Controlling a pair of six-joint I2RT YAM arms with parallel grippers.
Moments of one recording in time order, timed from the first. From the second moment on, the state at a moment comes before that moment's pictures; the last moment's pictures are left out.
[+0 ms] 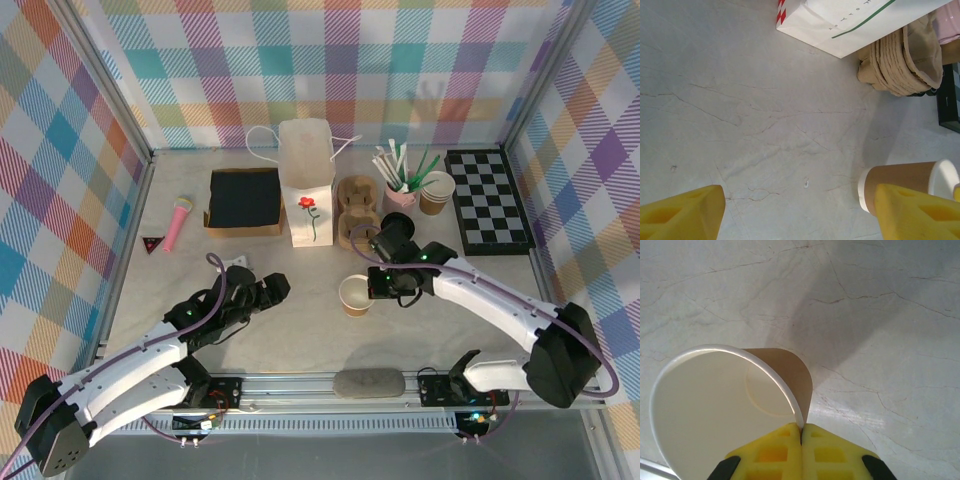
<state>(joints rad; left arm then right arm) -0.74 0.81 0.48 -0.36 -0.13 -1.00 0.74 1.29 0.94 -0.83 -0.04 0.62</state>
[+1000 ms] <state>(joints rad) -0.74 0.86 0.54 -0.37 -0.15 -0.95 0.67 1.29 1.06 -0.92 0.05 0.61</state>
